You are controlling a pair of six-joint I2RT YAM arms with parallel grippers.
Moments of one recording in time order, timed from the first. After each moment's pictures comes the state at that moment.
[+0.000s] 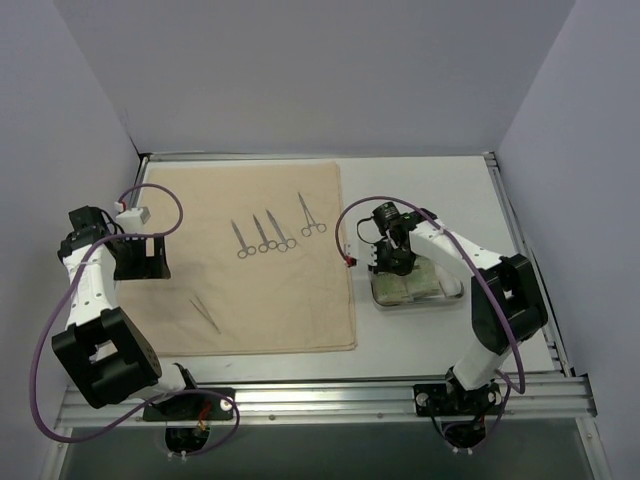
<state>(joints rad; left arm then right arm) 0.47 1.40 1.12 -0.88 0.31 0.40 0.46 1.66 1.14 -0.85 -0.01 -1.07</state>
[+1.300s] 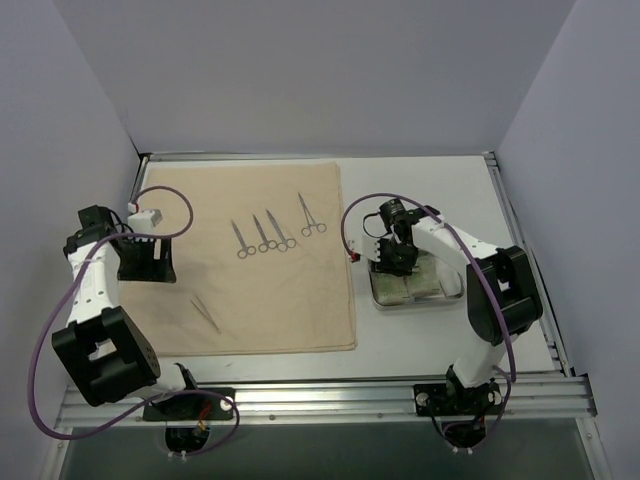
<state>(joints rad) 0.44 1.40 1.12 -0.93 0.35 0.45 0.39 1.73 1.15 -0.81 -0.09 -1.13</state>
